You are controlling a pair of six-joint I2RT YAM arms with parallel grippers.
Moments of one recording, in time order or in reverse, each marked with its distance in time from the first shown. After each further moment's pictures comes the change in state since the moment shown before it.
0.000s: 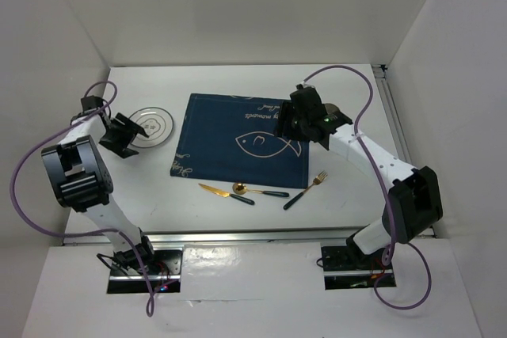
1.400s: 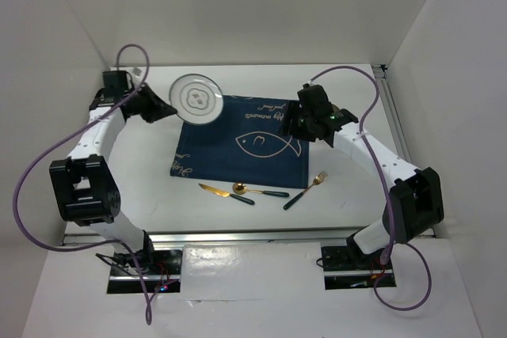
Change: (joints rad) left arm -0.211 -0.158 0.090 0.154 0.267 0.045; right arm -0.054 -0.006 -0.002 -0.029 -0.044 -0.006
